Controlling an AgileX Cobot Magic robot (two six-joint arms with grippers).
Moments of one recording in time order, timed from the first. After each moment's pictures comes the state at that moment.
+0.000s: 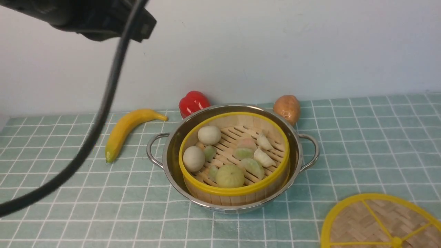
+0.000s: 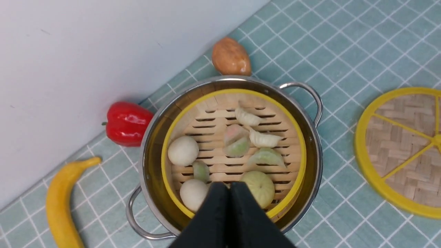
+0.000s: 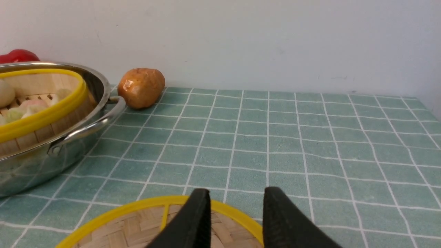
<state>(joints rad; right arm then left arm) 0.03 0.01 0.01 0.13 0.34 -0.03 -0.43 1.32 -1.73 -0.12 1.21 0.27</state>
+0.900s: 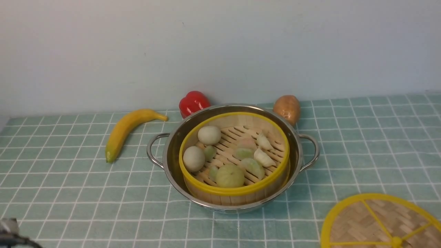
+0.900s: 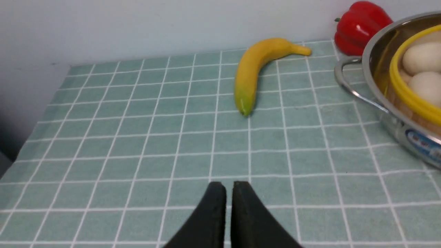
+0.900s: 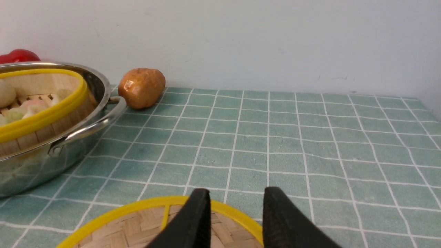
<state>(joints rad) 0.03 0.01 0.01 0.13 0.34 -0.03 0.18 0.32 -0.21 -0.24 0.39 0.38</state>
